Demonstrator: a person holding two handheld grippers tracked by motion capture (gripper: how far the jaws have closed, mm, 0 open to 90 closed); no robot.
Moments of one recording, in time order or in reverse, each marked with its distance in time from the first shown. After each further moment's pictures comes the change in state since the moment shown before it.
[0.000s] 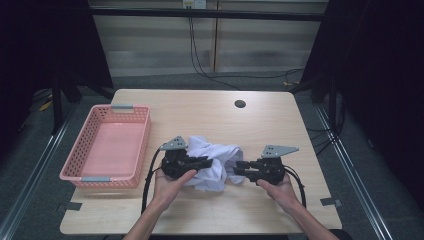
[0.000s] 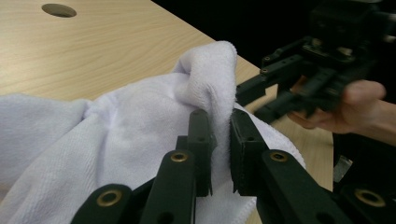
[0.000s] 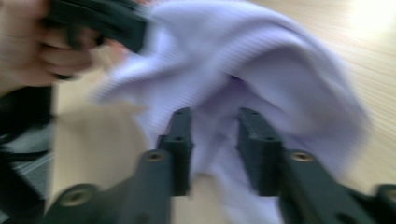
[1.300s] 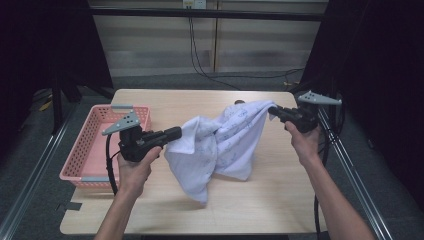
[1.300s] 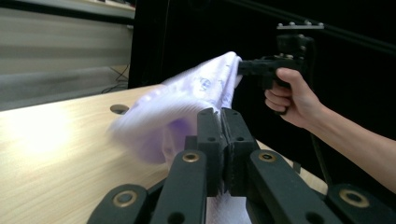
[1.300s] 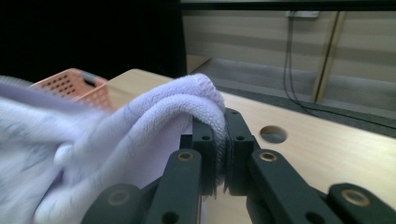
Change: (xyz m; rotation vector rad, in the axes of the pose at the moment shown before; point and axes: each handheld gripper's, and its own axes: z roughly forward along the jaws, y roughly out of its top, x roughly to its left) left arm -0.010 0.056 -0.111 -0.292 0.075 0.027; right arm -0.079 0.108 -0.073 -0.205 -0.415 0.043
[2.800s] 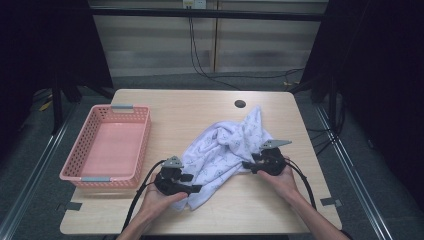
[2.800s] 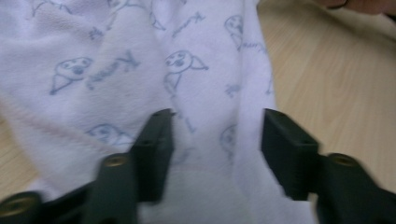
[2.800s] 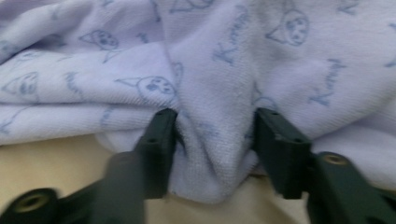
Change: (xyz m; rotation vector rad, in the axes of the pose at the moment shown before) left arm 0.022 -0.149 0.071 0.553 0.012 0.022; right arm 0.042 -0.143 0.049 0.424 0.062 -0.058
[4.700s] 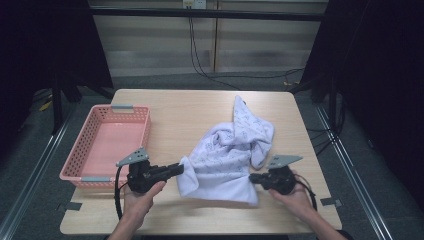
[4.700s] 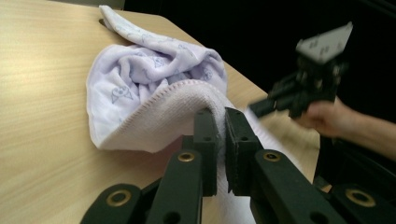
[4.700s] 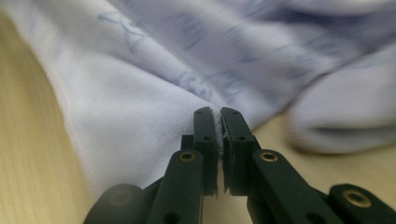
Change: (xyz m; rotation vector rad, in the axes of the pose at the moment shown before) left arm -0.015 0.008 -0.088 -0.397 -0.048 -0.148; right arm 0.038 -0.018 -0.061 -0.002 0.115 -0.130
